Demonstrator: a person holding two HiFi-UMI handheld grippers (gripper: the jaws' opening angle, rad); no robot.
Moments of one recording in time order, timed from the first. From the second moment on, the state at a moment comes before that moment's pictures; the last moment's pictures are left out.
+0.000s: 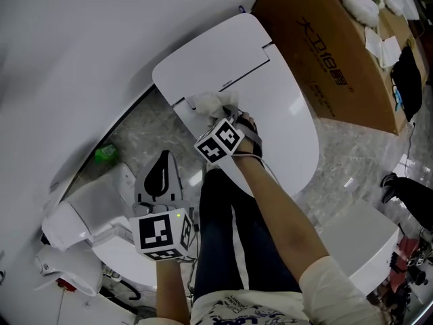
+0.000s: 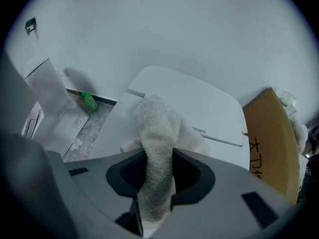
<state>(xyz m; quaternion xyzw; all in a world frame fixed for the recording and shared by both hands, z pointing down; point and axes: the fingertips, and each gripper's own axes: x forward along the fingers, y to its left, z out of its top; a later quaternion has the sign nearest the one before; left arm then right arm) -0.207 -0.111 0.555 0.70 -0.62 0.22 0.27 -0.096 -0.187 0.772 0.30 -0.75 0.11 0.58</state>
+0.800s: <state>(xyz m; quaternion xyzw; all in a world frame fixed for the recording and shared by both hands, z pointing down) -0.189 -0.109 0.548 0.71 -0.62 0.22 0.27 -0.091 -0.101 0.776 0.25 -0.77 0.11 0.57</state>
